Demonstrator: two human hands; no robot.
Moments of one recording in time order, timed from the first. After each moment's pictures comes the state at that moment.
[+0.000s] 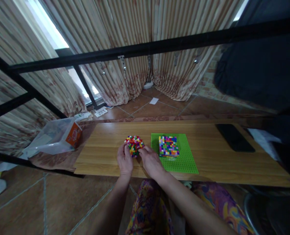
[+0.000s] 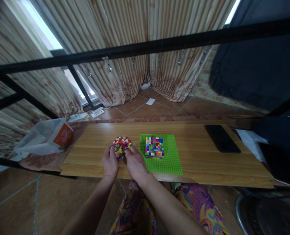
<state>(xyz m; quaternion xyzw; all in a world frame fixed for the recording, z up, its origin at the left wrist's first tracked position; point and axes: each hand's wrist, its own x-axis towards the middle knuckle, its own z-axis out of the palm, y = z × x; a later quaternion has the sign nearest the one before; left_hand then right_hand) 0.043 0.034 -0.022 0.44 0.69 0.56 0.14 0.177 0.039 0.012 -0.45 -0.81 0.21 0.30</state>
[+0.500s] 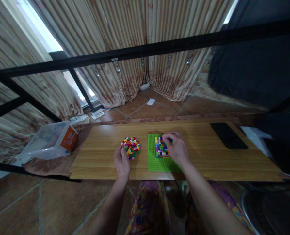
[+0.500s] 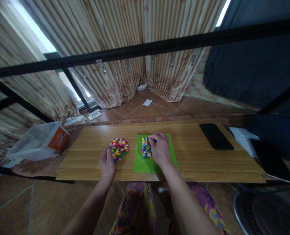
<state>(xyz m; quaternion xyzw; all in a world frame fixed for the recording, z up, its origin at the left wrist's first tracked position) 0.040 0.037 -0.031 0.42 0.69 0.57 0.14 0.274 0.085 0.031 -0.58 -0.66 0.18 0.44</state>
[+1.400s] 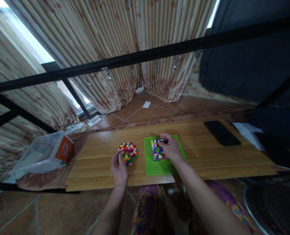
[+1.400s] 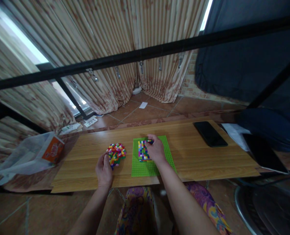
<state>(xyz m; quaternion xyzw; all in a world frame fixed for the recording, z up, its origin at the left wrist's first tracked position) 0.041 0.036 -0.025 0.42 0.70 0.56 0.15 0.268 0.109 -0.001 -0.61 -0.51 0.34 0.49</state>
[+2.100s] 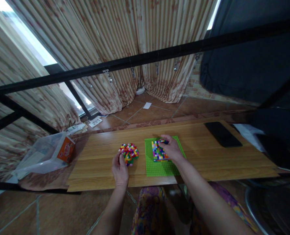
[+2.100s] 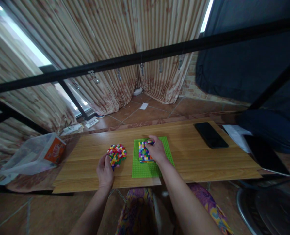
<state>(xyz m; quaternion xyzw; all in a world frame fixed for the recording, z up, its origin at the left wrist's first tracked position) 0.042 0.036 -0.024 0.41 0.71 0.56 0.16 0.269 0.112 -0.002 -0.60 -0.46 0.43 0.49</state>
